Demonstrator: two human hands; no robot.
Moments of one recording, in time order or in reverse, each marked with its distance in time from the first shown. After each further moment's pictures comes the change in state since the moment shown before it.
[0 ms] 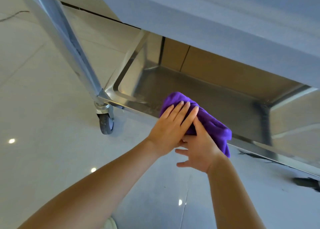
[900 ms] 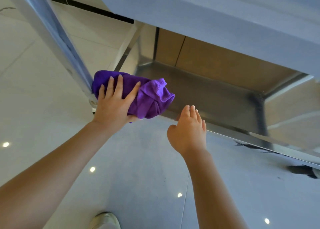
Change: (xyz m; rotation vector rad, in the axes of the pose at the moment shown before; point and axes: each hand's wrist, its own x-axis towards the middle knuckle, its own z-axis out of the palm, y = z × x) left_hand -0.040 -0.109 -0.020 0.052 -0.075 -0.334; right_hand -0.006 -0.001 0.044 -1.253 0.701 -0.542
